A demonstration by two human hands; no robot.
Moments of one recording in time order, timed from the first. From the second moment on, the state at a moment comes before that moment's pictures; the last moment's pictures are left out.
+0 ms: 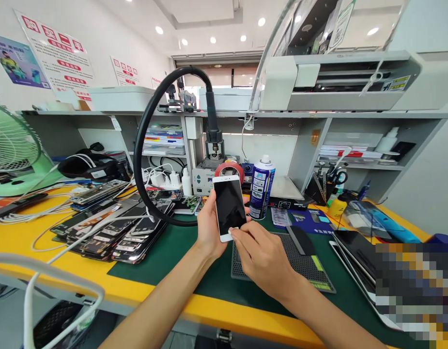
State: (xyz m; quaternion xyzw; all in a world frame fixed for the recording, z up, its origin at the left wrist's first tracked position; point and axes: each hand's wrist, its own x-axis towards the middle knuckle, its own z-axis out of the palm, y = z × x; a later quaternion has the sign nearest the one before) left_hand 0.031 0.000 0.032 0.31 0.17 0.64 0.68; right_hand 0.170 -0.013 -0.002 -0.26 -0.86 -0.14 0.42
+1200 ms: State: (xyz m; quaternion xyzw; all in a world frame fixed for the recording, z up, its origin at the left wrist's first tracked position) left_hand 0.033 -0.008 0.035 0.32 0.16 0.61 0.70; right_hand 0.166 -0.021 0.000 -0.24 -0.85 -0.12 0.46
